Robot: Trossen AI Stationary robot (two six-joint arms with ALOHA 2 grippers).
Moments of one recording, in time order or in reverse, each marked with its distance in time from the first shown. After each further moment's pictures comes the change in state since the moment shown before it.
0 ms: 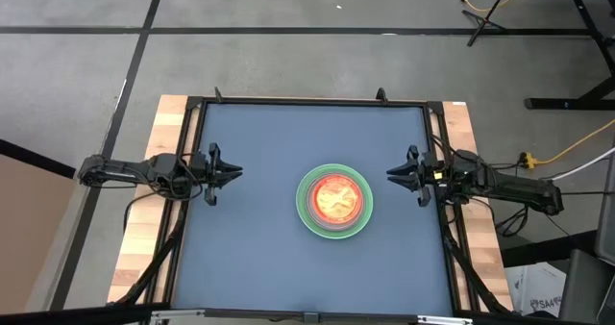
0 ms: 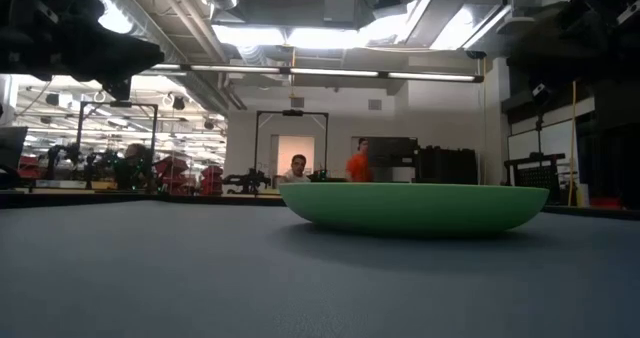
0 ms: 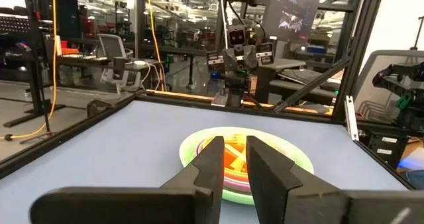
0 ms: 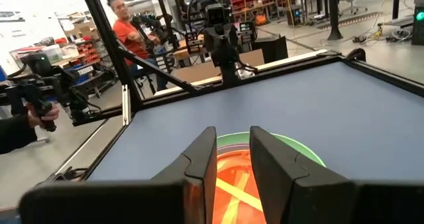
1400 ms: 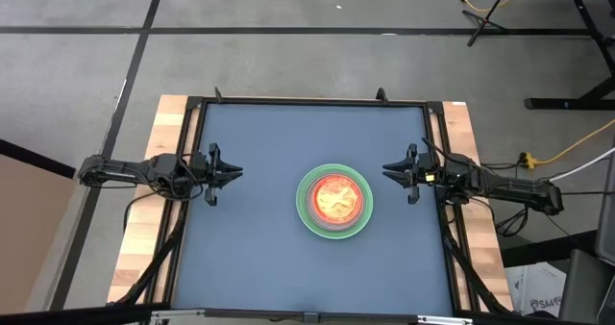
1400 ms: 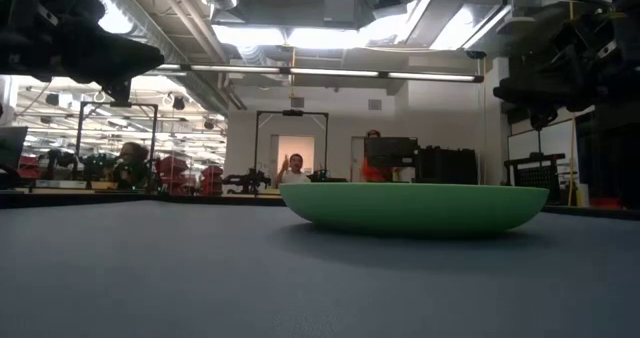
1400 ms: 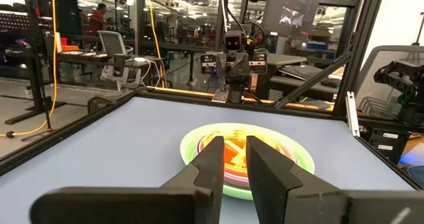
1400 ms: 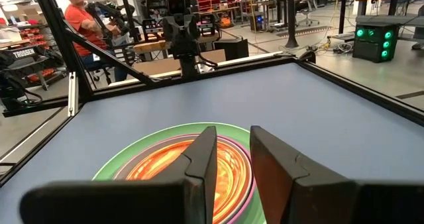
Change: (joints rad) left arm 0.000 0.001 0.000 -0.016 0.000 0.000; right arm 0.000 0.001 -0.101 0.074 0.149 -0.107
